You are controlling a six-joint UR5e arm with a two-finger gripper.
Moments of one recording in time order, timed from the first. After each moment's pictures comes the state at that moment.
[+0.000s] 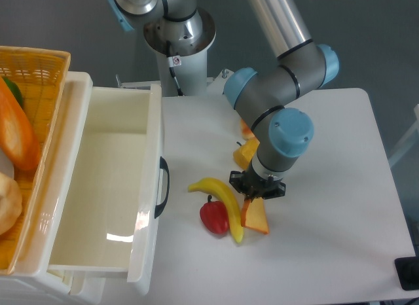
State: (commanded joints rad) arm 2.59 -2.04 -1.46 -1.20 1.42 0.76
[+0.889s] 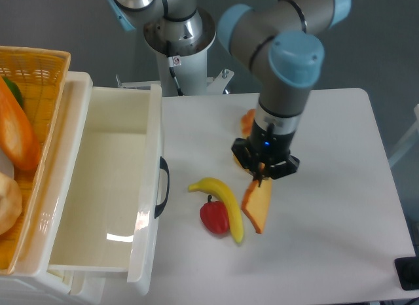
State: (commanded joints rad) arm 2.55 -1.82 -1.52 -1.21 1.38 1.11
